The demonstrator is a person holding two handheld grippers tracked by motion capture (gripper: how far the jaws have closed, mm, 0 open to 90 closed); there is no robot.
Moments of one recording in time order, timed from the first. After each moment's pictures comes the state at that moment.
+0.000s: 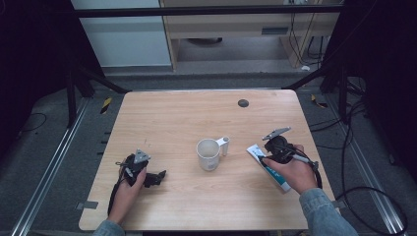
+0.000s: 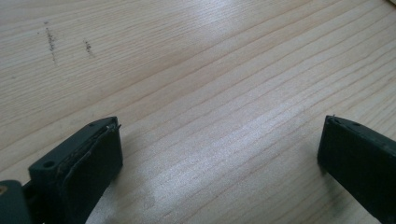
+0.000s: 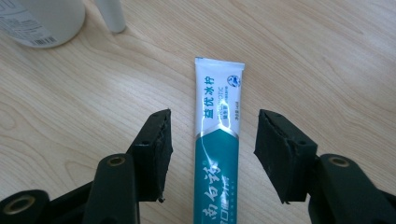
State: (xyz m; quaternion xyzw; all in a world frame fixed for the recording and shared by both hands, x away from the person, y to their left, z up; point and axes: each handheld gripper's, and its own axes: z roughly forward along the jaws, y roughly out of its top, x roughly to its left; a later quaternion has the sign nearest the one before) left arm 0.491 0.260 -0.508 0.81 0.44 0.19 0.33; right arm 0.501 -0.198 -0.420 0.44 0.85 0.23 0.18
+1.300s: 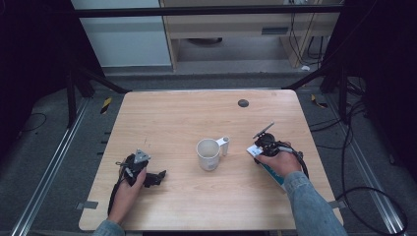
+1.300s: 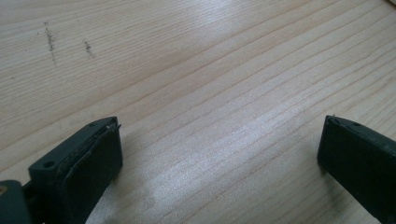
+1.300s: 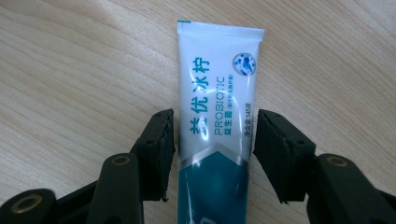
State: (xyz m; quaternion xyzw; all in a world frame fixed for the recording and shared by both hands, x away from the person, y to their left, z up) left arm 0.492 0.260 -0.508 0.81 0.44 0.19 0.33; right arm 0.551 -0.186 -0.467 0.47 0.87 0.14 0.11
